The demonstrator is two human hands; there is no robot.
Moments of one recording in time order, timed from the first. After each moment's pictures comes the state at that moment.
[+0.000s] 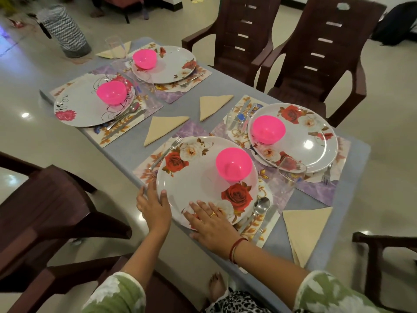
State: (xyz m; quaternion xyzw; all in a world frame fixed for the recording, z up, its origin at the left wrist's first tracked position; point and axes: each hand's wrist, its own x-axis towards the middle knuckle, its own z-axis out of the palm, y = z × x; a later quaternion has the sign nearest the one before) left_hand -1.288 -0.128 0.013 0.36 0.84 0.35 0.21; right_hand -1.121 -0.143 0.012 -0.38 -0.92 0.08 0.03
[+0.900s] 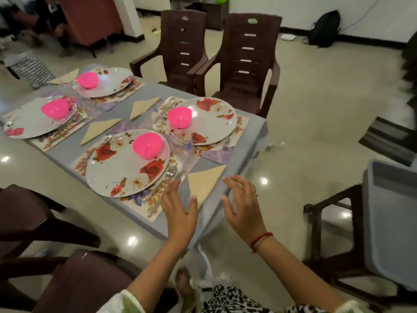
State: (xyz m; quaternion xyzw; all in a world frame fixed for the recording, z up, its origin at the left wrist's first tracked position) left_hand -0.973 -0.277 0.073 0.58 0.66 0.43 0.20; right_hand -0.806 -0.272 0.085 -0.55 -0.72 0.10 0.42
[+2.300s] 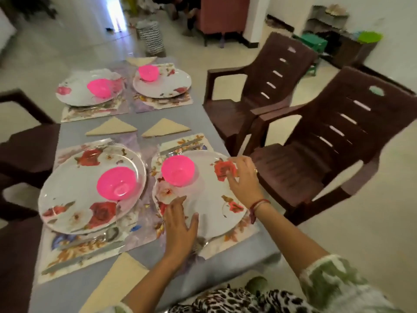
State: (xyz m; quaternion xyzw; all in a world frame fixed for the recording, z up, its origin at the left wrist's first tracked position) left_hand -0.841 0.030 0.041 0.34 0.82 0.44 0.14; right_hand -0.753 0.224 0.097 -0.35 -0.86 0.26 0.27
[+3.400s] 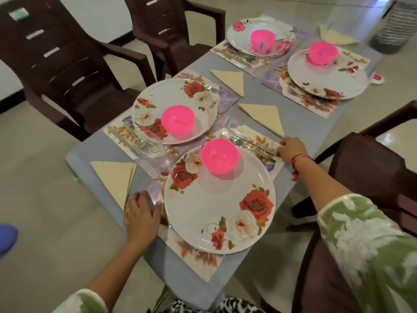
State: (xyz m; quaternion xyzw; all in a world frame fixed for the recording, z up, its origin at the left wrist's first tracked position) left_hand -0.757 0.068 0.003 -0.27 0.94 0.21 0.04; right_hand -1.003 0.437 0.032 -0.11 -0.97 0.16 -0.12
